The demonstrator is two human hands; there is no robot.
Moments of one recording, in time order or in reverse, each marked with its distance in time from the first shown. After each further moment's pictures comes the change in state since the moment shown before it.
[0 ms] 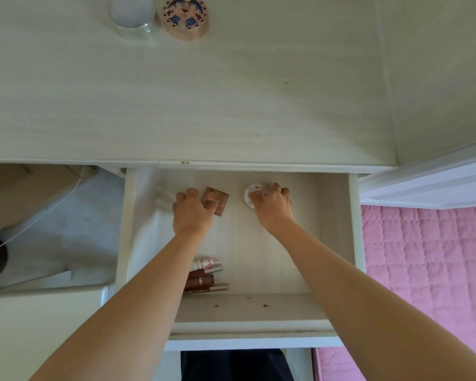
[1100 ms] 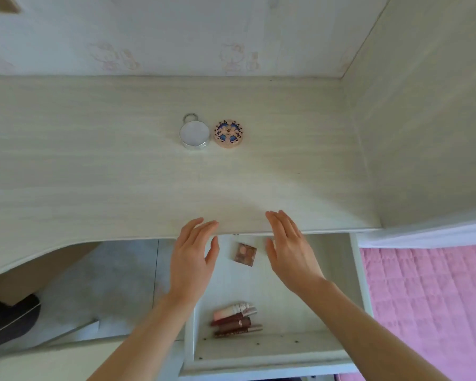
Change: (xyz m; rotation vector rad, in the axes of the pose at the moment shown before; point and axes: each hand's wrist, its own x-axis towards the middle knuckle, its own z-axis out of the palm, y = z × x) left_hand -0.051 0.008 -0.173 -0.045 0.376 0.771; right_hand -0.114 -0.094 -0.070 -0.295 0.264 -0.703
